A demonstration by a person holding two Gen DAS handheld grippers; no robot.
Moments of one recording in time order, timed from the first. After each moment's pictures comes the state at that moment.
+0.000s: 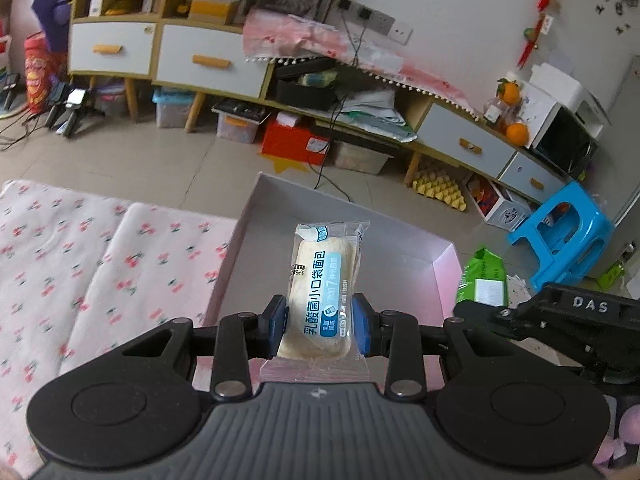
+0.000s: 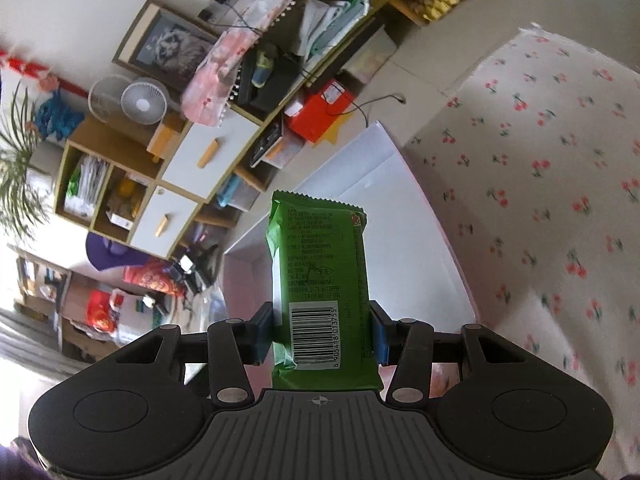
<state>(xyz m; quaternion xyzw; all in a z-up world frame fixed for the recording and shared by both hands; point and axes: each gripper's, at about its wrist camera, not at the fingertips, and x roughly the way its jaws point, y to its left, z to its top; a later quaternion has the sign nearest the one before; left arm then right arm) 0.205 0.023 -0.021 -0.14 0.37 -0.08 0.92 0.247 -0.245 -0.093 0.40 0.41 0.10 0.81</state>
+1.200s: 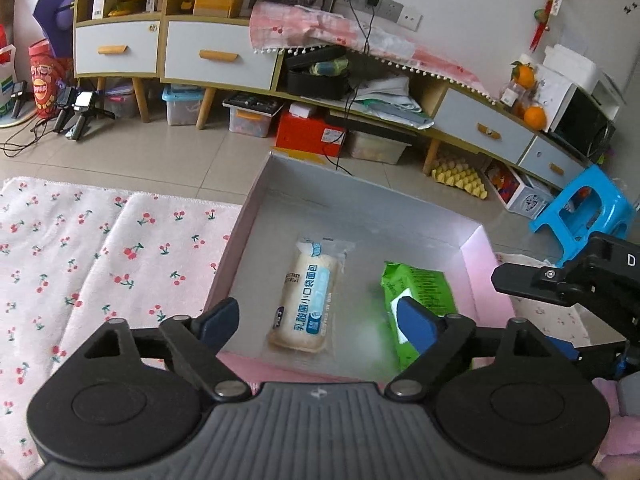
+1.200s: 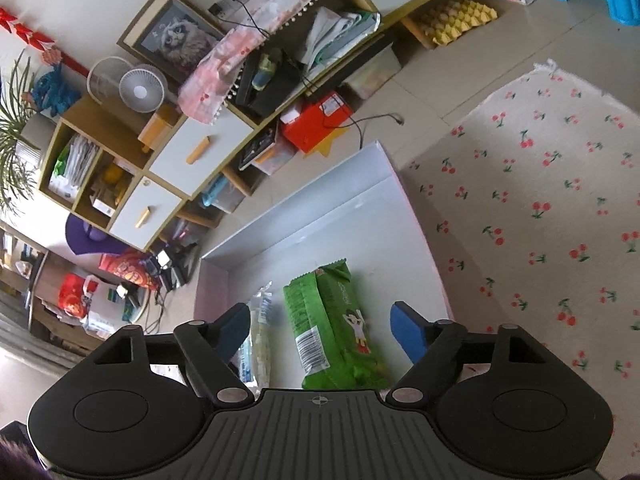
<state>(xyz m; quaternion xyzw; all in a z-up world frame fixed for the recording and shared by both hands) 0.202 0.019 -0.028 -0.11 0.38 -0.05 0.92 0.250 -0.242 -0.089 0.35 0.40 0.09 0.84</state>
